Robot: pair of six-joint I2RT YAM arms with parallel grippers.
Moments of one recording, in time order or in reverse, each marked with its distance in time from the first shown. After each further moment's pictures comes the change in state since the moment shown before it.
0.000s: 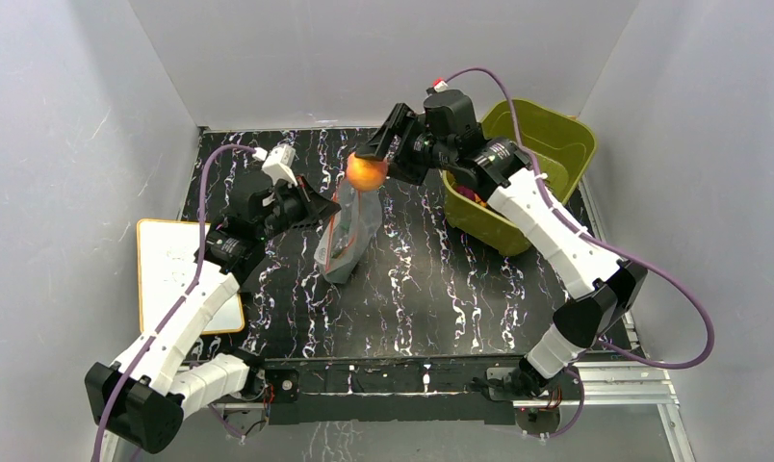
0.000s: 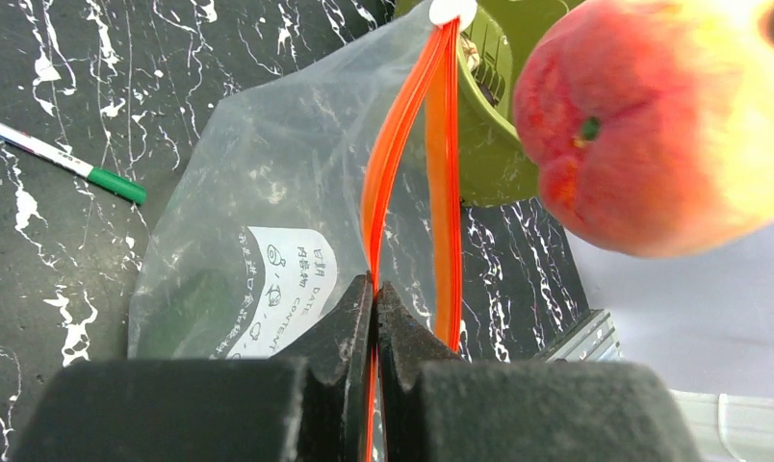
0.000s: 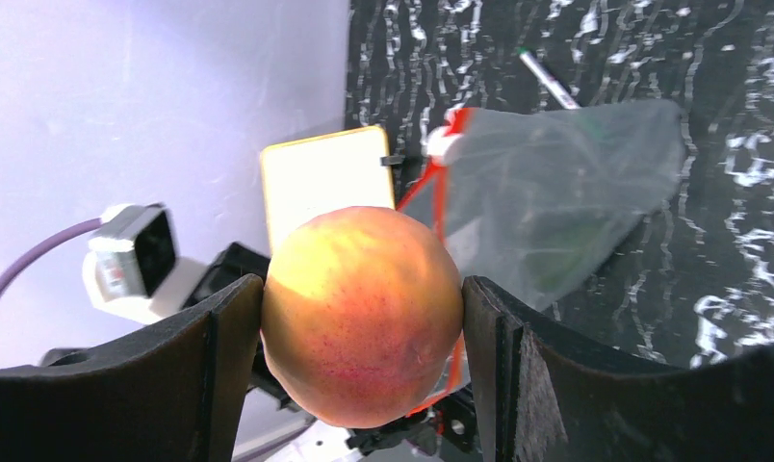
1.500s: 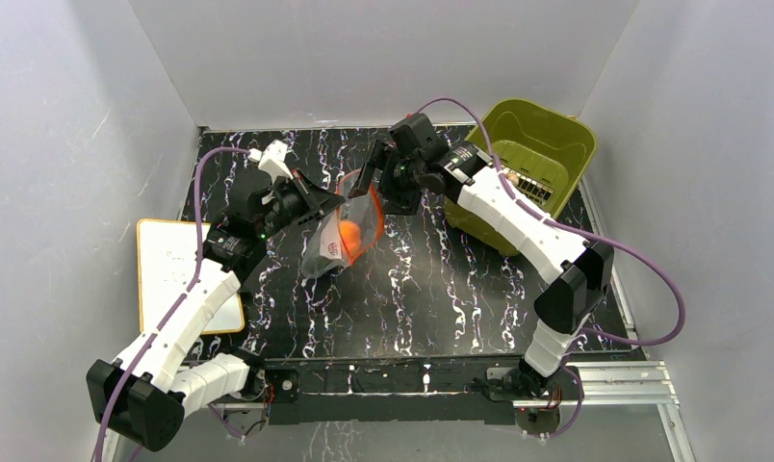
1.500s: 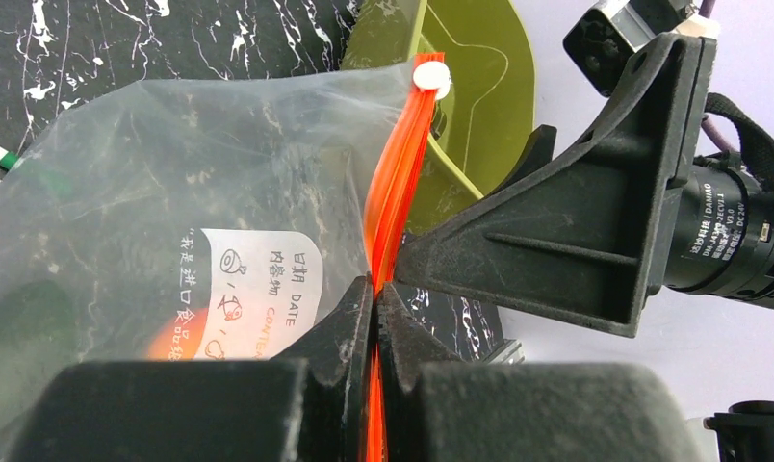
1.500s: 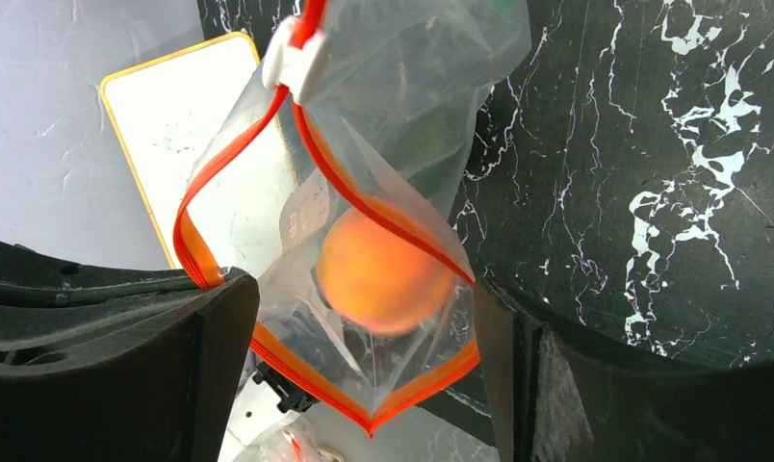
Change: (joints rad) left arm 0.000 0.026 0.000 0.073 0.013 -0.209; right arm 0.079 0.123 0.002 -0.176 0.006 -0.001
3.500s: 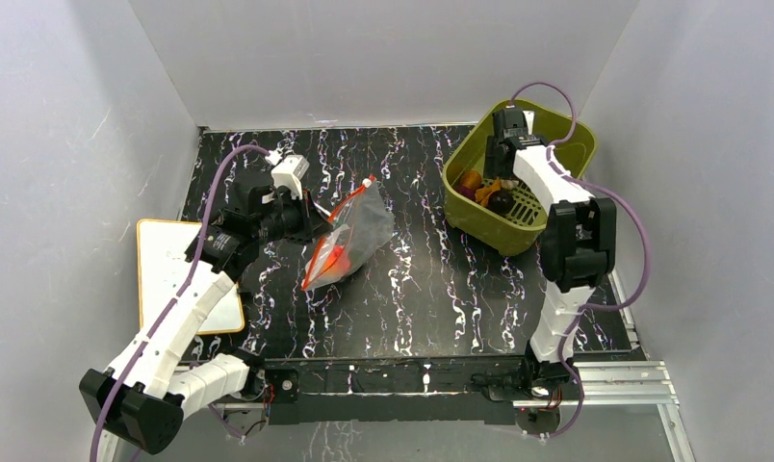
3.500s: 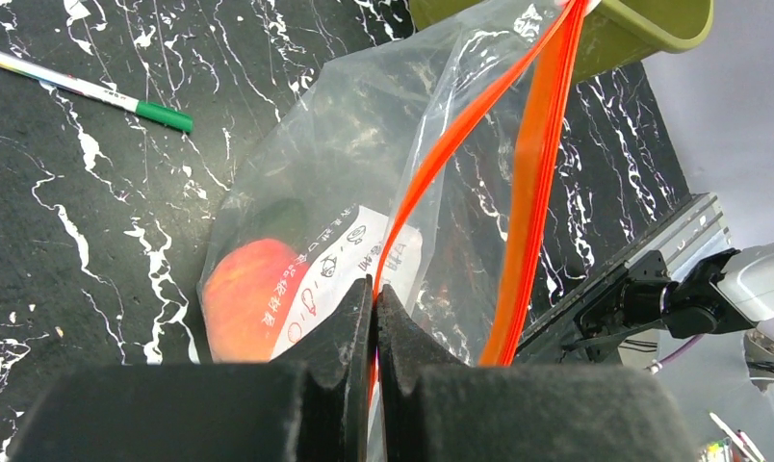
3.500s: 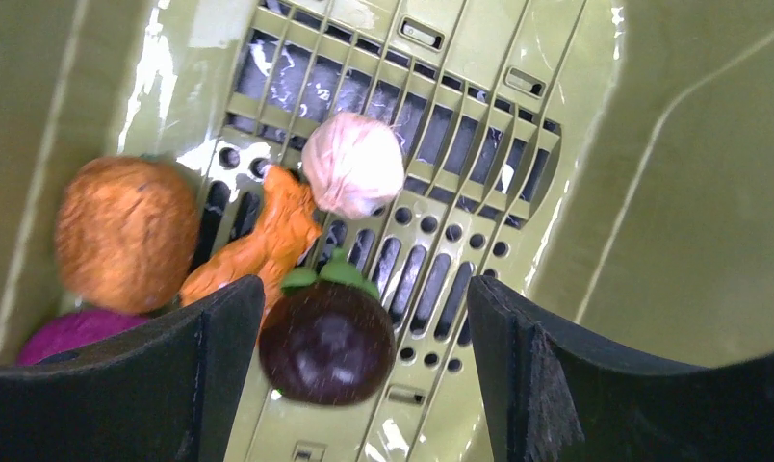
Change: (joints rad) left arm 0.000 -0.014 0.095 -0.372 0.056 0.477; right arm -0.589 0.177 -0.209 0.238 0.564 -0.765
